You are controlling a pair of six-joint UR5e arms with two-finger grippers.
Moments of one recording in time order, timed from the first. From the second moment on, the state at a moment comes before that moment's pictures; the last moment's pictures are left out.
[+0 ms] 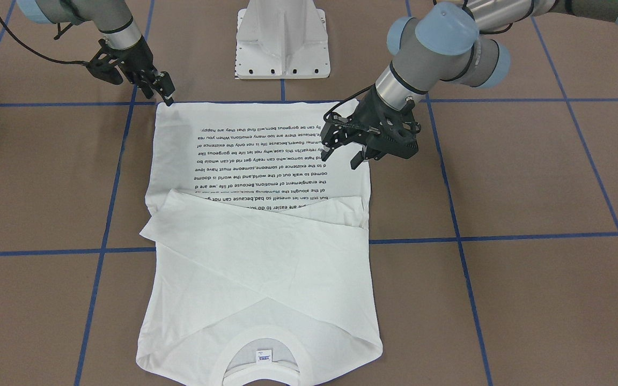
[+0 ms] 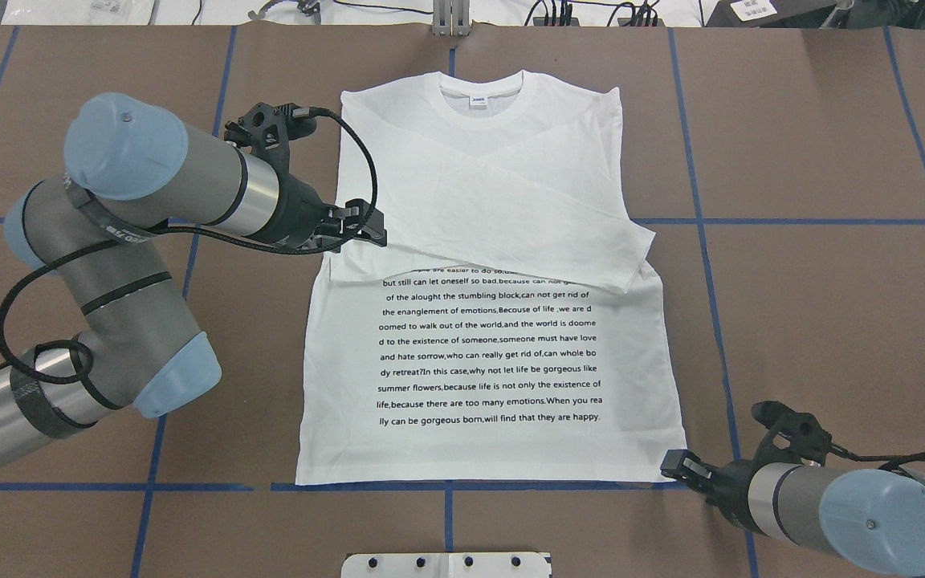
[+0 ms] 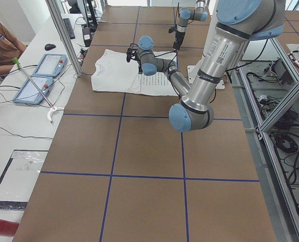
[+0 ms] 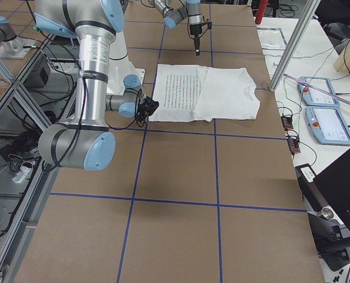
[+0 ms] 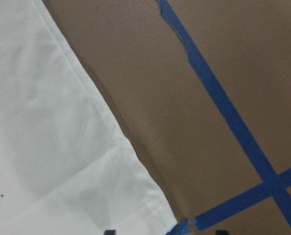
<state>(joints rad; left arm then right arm) -0.68 -2.10 -1.74 -2.09 -2.03 -1.27 0.12 -1.76 2.09 -0.99 1.53 2.04</state>
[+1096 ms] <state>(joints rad) -0.68 -2.10 -1.75 -2.09 -2.03 -1.27 0.11 -1.76 2.08 -0.99 1.53 2.05</state>
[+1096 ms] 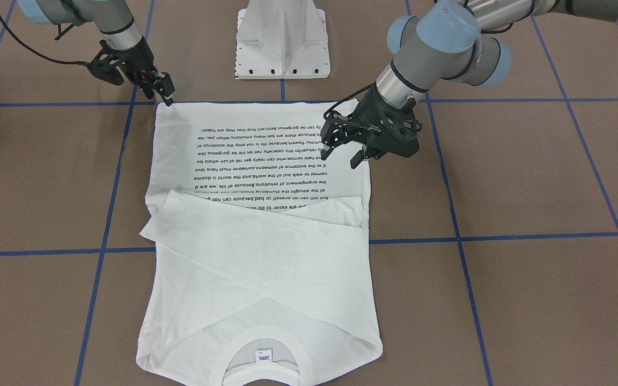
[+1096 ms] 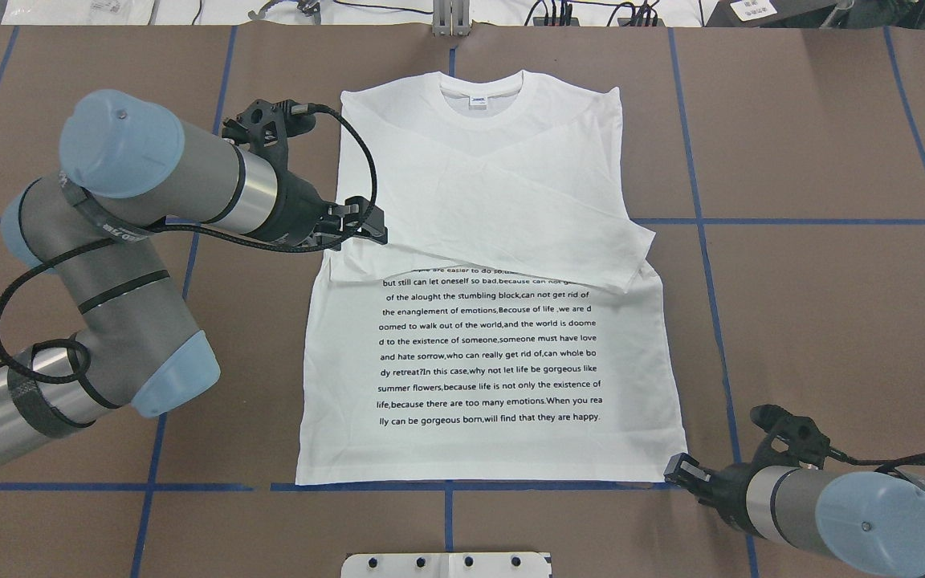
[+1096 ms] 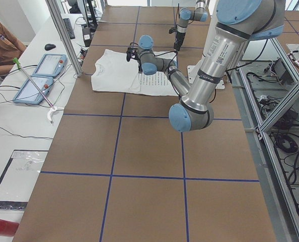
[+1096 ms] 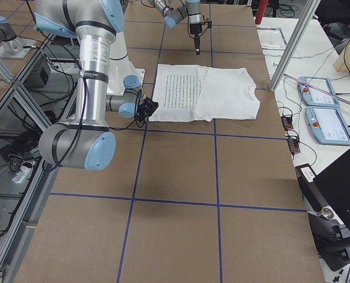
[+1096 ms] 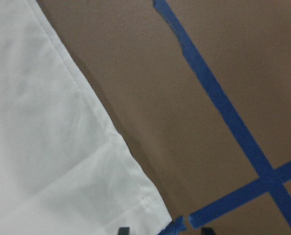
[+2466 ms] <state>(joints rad) -0.68 -2.07 -1.76 -2.08 -2.02 -1.29 0.12 -1.76 2.10 -0.99 1.53 2.08</state>
